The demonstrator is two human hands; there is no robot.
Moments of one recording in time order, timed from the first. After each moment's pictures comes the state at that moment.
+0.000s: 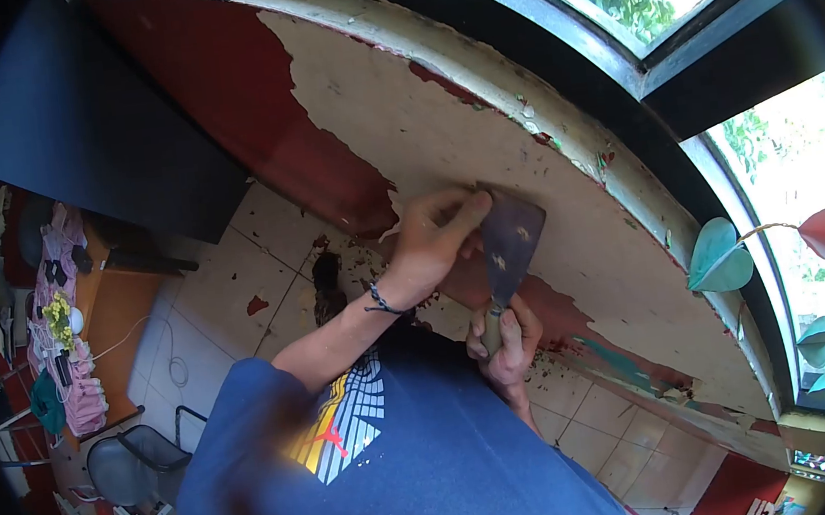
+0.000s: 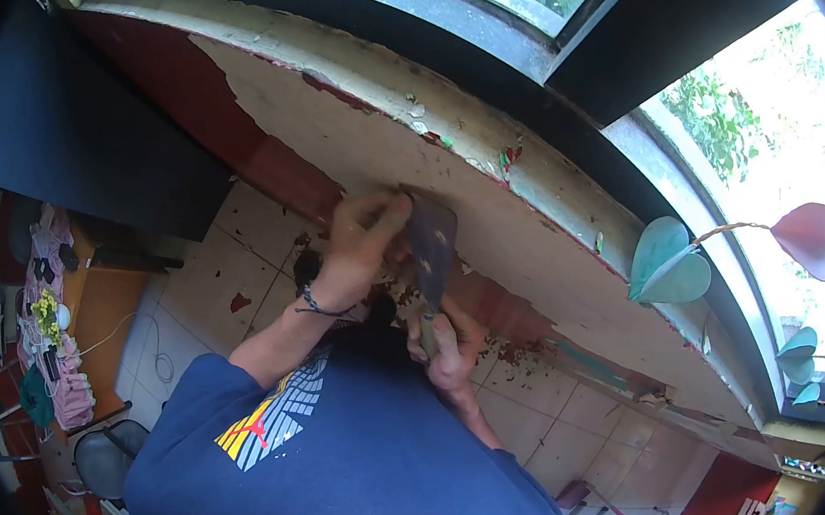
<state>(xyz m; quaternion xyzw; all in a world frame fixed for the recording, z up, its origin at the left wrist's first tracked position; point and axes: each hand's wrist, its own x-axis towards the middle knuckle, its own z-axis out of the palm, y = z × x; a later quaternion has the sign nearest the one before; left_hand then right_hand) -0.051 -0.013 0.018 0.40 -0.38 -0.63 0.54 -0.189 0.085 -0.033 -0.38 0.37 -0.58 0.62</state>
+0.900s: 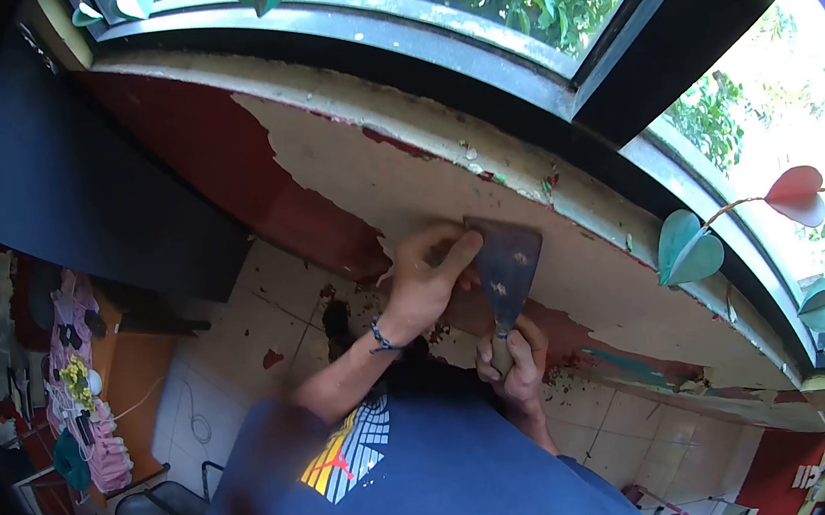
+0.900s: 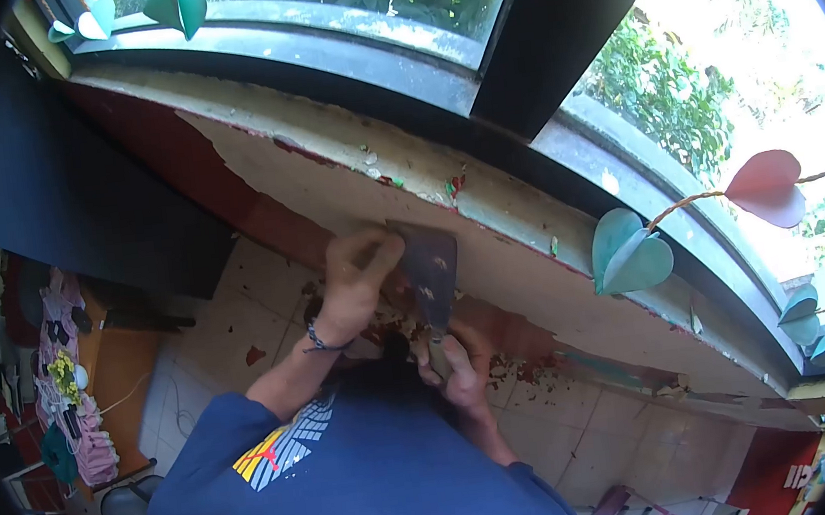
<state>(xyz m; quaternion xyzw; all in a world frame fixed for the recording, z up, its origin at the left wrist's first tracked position) -0.057 -0.014 0.039 0.39 -0.47 -0.57 0.54 -0.202 0.080 -0.022 -0.36 0.30 -0.60 0.64</state>
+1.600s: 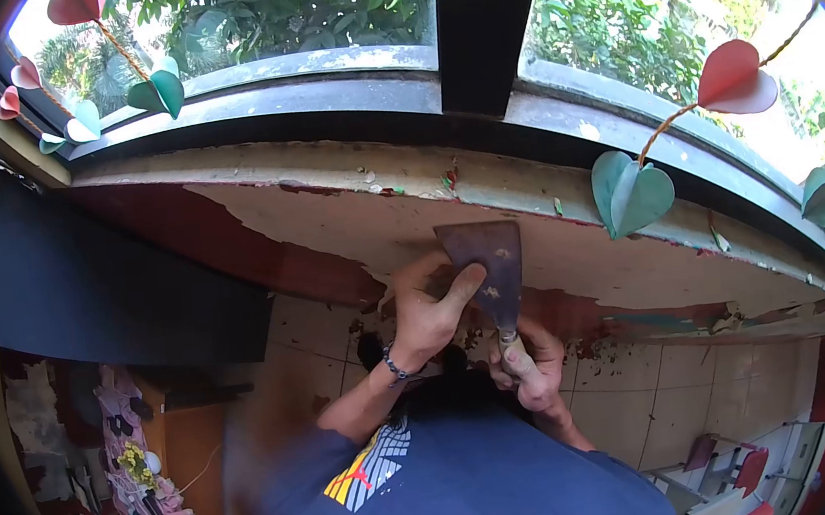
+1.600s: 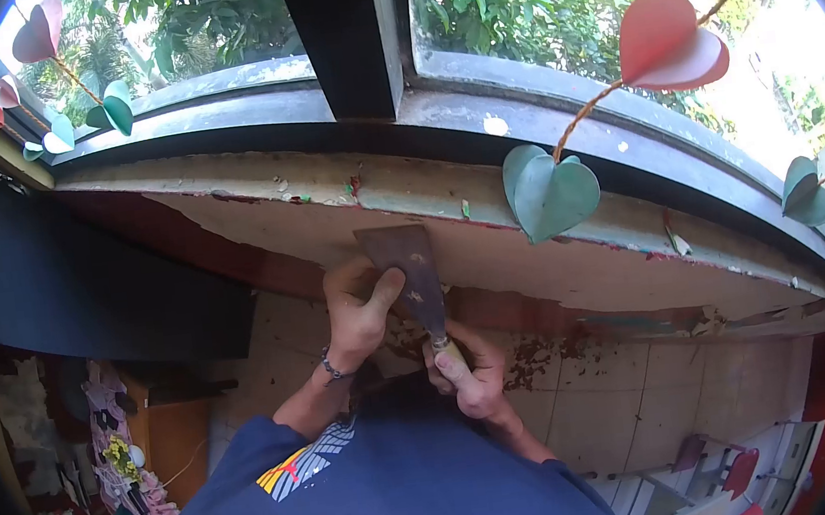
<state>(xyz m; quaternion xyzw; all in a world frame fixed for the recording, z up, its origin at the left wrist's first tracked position) -0.090 0.002 0.043 0.31 -0.55 -0.56 0.54 -0.215 0.106 -0.011 -0.38 0.29 -0.64 0.60</state>
